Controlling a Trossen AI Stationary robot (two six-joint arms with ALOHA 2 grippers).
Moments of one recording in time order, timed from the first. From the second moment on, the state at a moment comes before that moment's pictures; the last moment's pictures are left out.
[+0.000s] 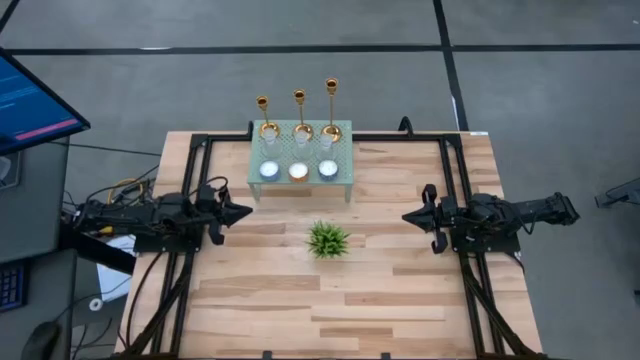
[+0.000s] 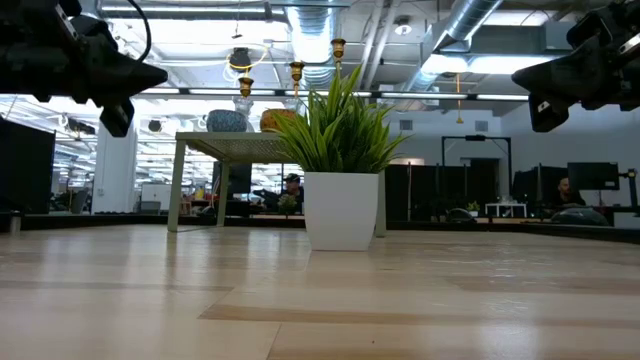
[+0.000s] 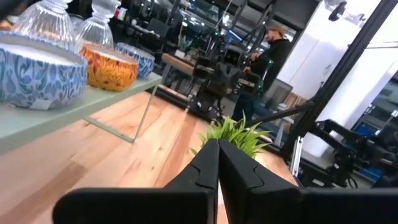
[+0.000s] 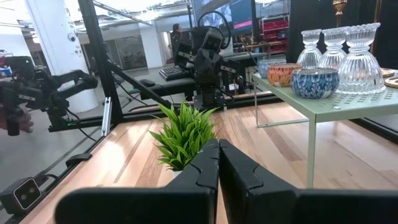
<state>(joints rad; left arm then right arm) -0.08 0.04 0.01 0.09 -0.18 -0.40 0.16 0.01 0.01 0.03 0.16 0.13</state>
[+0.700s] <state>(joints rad) -0.08 0.13 0.01 0.10 -0.19 -0.40 0.16 0.01 0.01 0.03 0.16 0.13</state>
